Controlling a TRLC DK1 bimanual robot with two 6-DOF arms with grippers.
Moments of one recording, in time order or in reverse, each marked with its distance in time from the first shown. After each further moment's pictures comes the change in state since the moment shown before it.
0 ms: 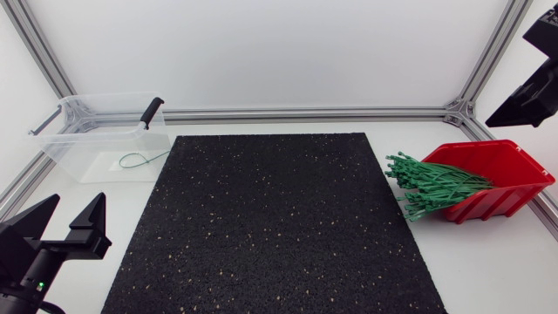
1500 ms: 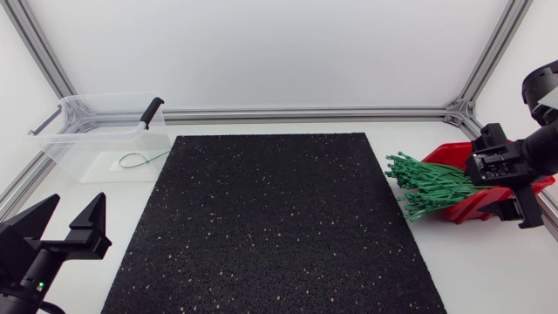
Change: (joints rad) left arm 0.000 0.000 0.000 0.000 0.000 0.000; right arm 0.068 -0.158 -0.643 0.401 0.234 -0.867
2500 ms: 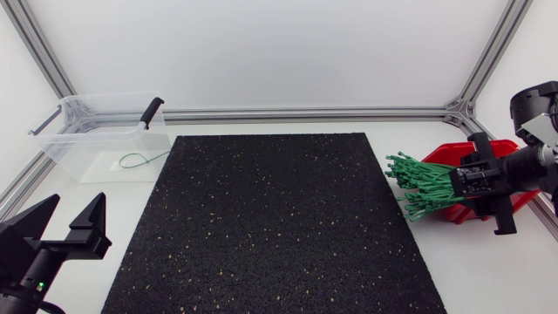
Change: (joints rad) left arm 0.000 0.000 0.000 0.000 0.000 0.000; right arm 0.022 -0.028 -0.170 0.267 -0.026 0.000
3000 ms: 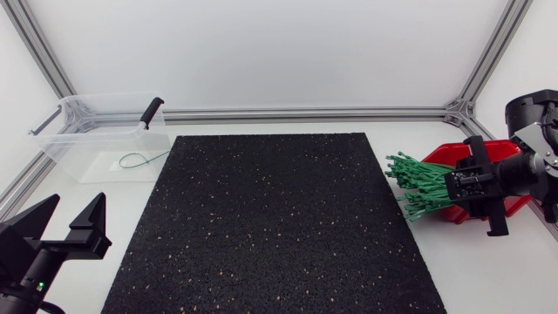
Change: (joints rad) left arm 0.000 0.000 0.000 0.000 0.000 0.000; right arm 0.000 0.016 -0.048 0.097 0.000 0.000
